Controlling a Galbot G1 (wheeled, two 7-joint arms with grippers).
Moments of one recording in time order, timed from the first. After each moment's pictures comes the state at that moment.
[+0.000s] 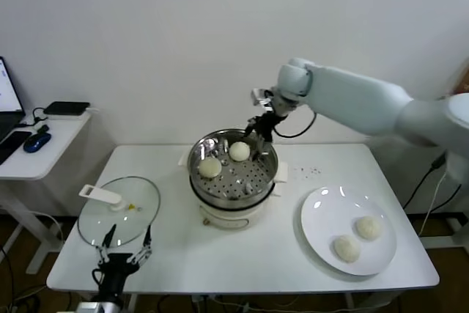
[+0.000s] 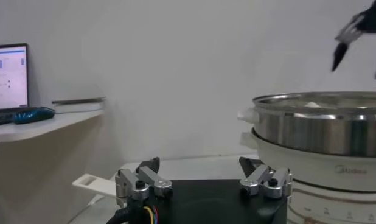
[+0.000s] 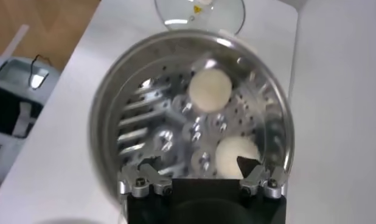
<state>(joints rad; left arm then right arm) 1.71 -1.48 -0.68 -2.02 -0.09 -0.11 0.06 0.65 1.13 -1.37 1.06 0.61 -0.19 -1.11</state>
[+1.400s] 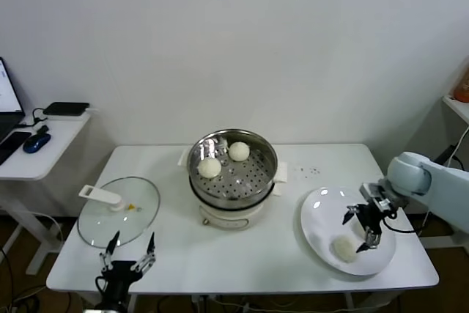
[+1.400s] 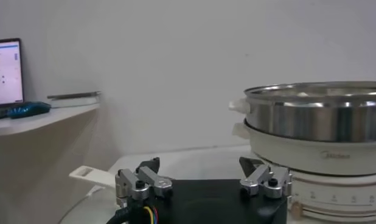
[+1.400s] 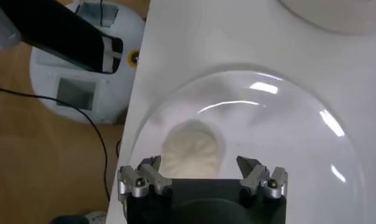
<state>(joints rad) 1.75 -1.50 -0.67 -2.02 -0.06 -0.11 0.06 0.18 0.49 -1.16 1.39 0.21 -0.11 -1.15</state>
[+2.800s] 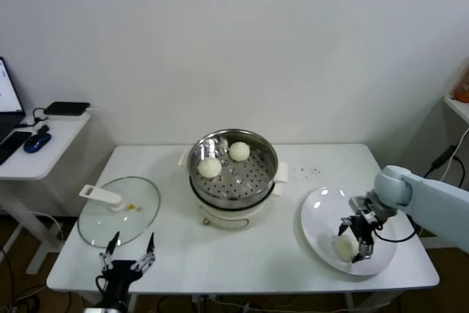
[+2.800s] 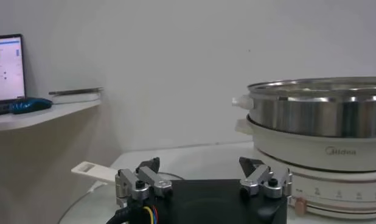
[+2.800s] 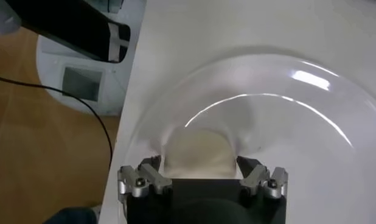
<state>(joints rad) 1.73 -1.50 -0.68 -2.00 -0.06 -0.11 0.06 0.07 0.57 -1.10 1.30 0.13 -0.10 -1.14</state>
